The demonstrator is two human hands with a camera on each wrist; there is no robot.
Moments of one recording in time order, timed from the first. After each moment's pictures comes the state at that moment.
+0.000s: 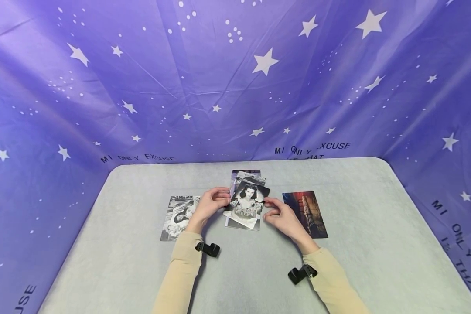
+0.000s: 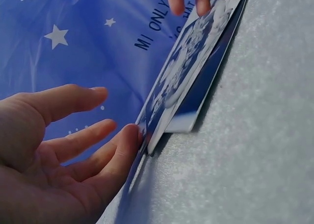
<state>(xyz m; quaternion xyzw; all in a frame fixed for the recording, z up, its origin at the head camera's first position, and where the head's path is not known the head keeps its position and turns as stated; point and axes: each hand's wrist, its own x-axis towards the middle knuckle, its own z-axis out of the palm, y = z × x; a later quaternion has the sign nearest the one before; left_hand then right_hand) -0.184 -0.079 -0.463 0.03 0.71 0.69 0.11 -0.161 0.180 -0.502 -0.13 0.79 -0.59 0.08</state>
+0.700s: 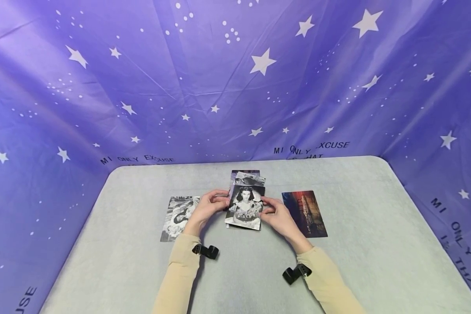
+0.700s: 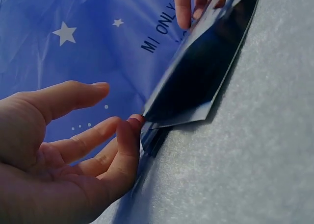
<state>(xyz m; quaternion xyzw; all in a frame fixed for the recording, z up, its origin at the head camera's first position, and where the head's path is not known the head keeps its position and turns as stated) -0.194 -0.083 -0.501 0.01 0.68 0.73 0.13 -0.162 0.166 -0.500 -0.08 0.81 -0.58 0.07</state>
